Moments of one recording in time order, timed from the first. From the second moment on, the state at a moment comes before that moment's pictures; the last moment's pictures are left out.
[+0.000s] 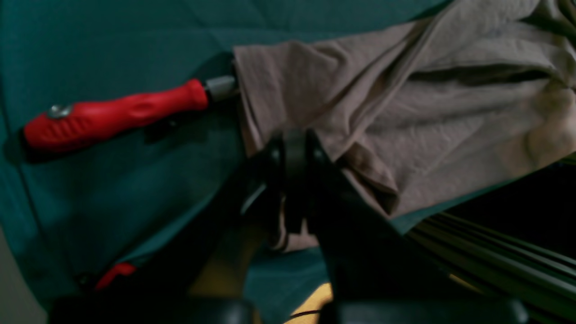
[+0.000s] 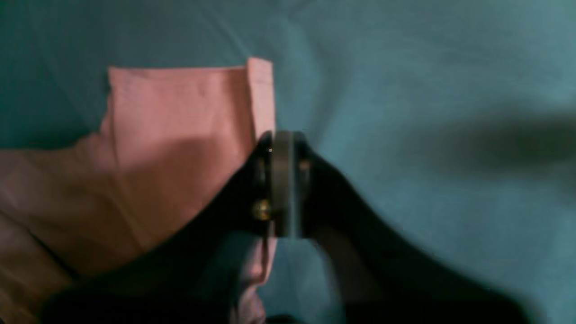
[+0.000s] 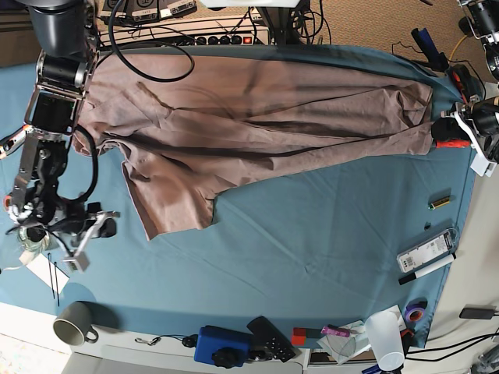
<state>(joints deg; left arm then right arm) 9.8 -28.4 -32.1 88.4 -62.8 -32.9 81.9 26.6 26.6 9.8 69.7 35.1 32.7 -70.9</state>
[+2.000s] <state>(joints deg) 9.5 -28.4 -32.1 88.5 -62.9 -32.9 81.9 26.0 22.3 -3.6 60.9 40.5 31.6 -71.5</state>
